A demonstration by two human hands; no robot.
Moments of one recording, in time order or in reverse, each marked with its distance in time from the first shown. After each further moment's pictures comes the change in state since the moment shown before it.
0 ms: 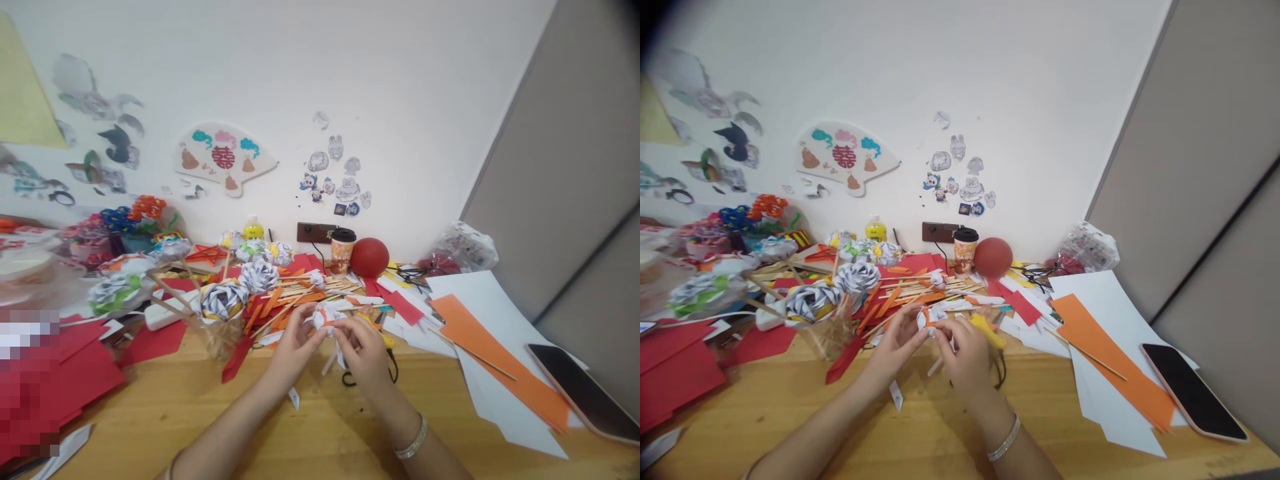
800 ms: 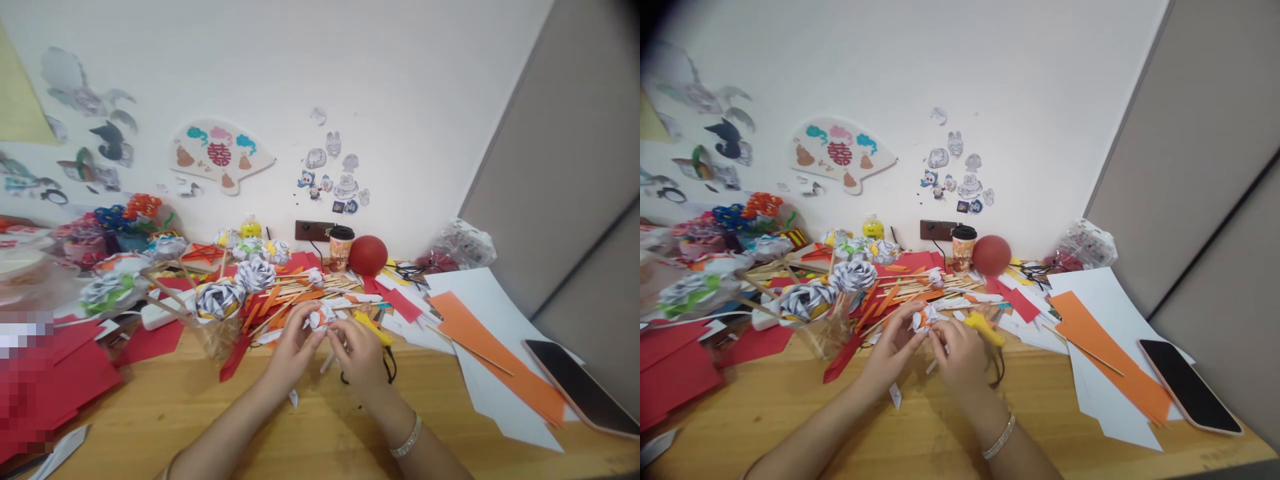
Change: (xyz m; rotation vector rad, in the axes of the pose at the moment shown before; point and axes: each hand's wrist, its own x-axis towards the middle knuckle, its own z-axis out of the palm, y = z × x) left_hand -0.005 0.007 -0.002 0.184 -0.027 0.230; right_hand -0.004 0.003 0.006 -0.222 -0.009 -0.086
